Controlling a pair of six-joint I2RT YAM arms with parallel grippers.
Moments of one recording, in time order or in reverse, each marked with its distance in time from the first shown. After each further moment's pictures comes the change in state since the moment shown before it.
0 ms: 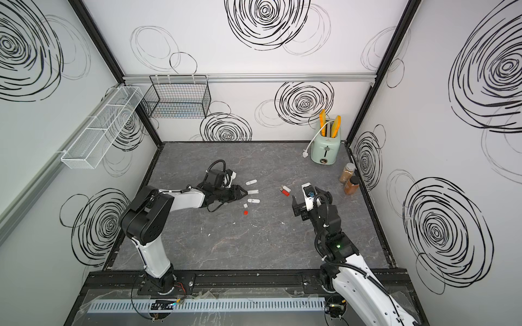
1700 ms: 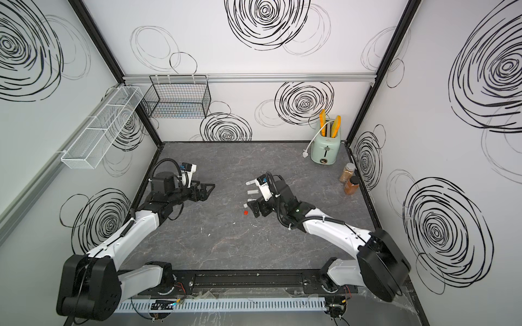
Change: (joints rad) left arm 0.354 -0.644 -0.261 -0.161 0.014 0.495; right arm 0.336 0.786 0.464 -0.048 -0.282 0.345
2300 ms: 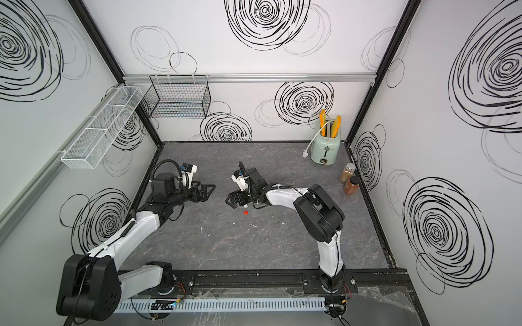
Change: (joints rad) left arm -0.006 0.000 -0.019 0.025 0.005 0.005; right arm -0.009 0.622 0.439 -0.030 -0.314 0.129
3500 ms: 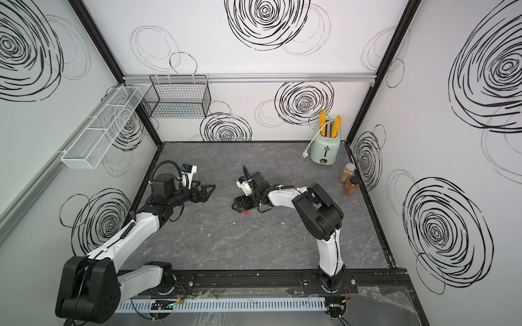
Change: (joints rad) left arm -0.002 -0.014 -0.013 0.019 0.000 0.006; right arm -0.018 -0.006 -0.073 -0.051 -0.024 -0.010
